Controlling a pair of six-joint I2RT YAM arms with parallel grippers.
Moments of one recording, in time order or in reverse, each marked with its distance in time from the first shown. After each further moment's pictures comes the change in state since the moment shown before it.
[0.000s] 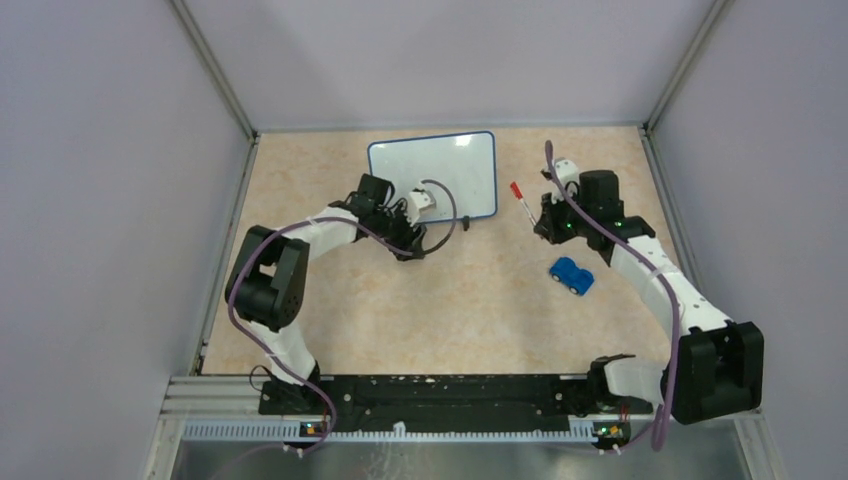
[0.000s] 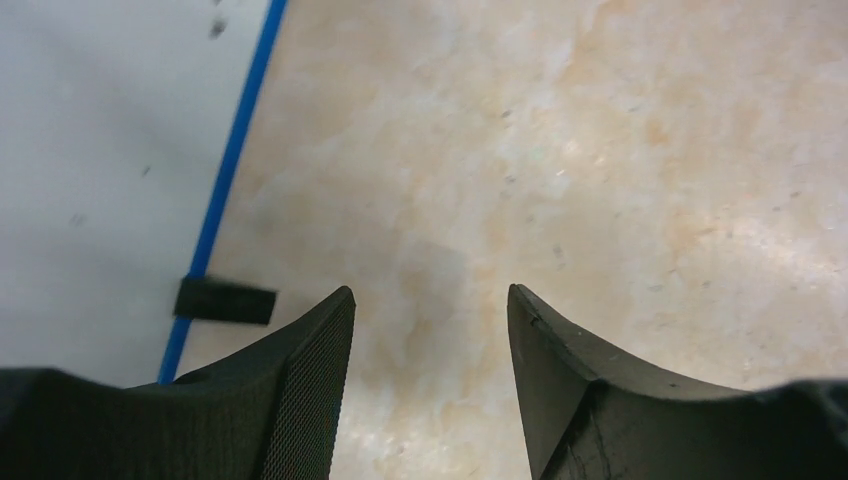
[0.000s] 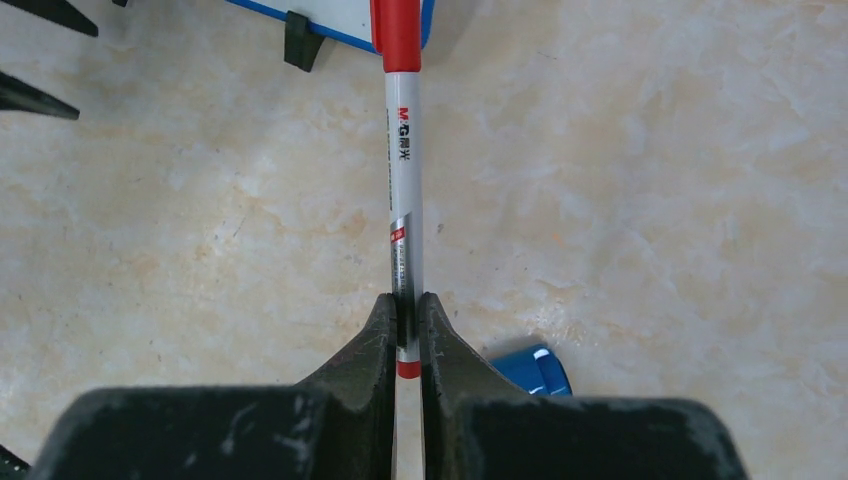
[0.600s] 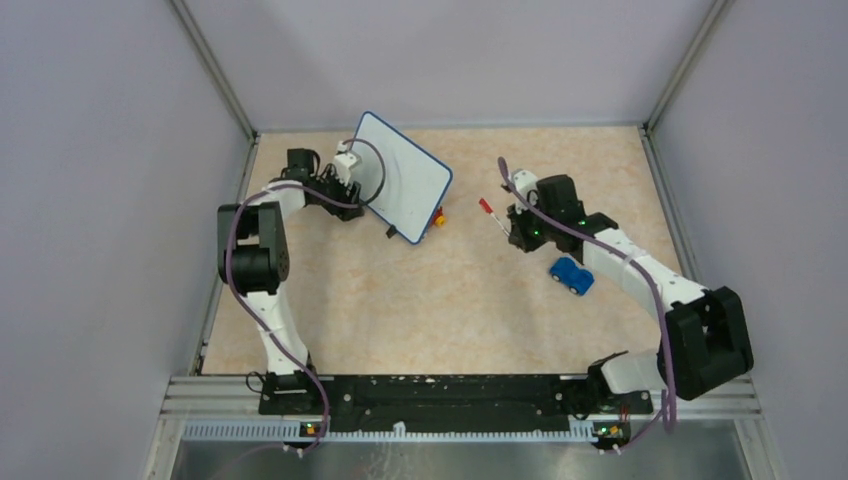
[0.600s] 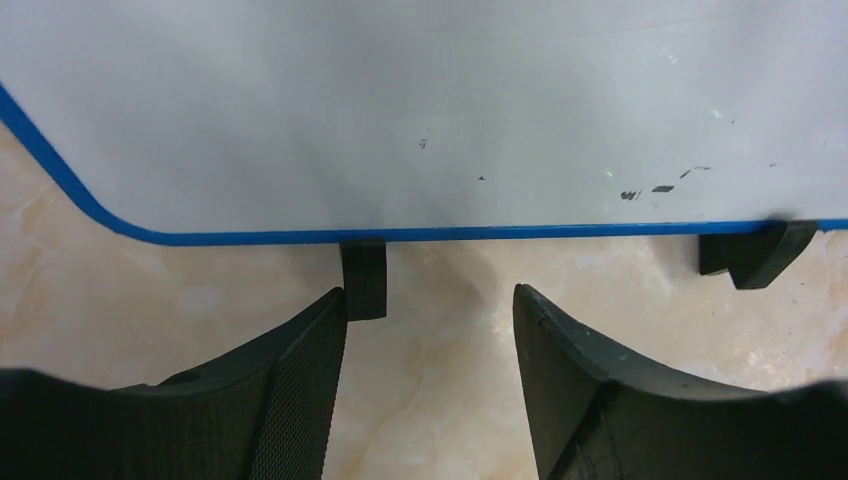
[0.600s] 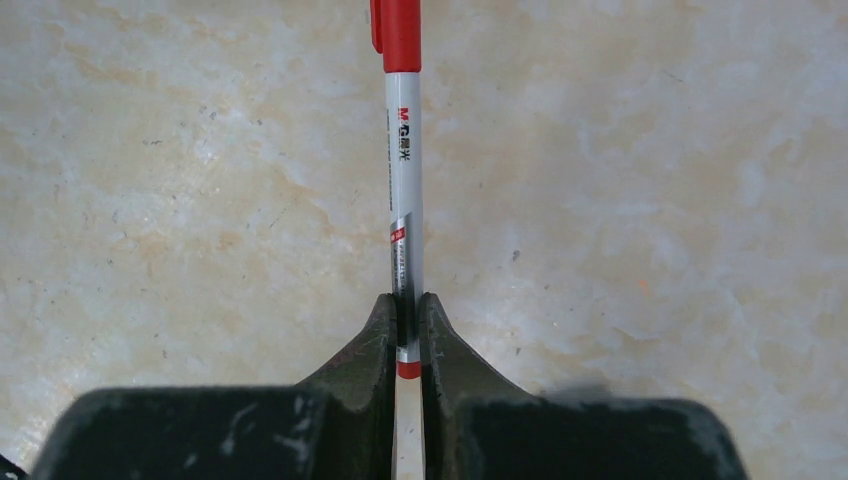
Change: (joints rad) left arm 0.404 0.225 0.266 -0.004 0.021 0.064; right arm 0.215 0.146 0.018 0.046 0.121 -0.014
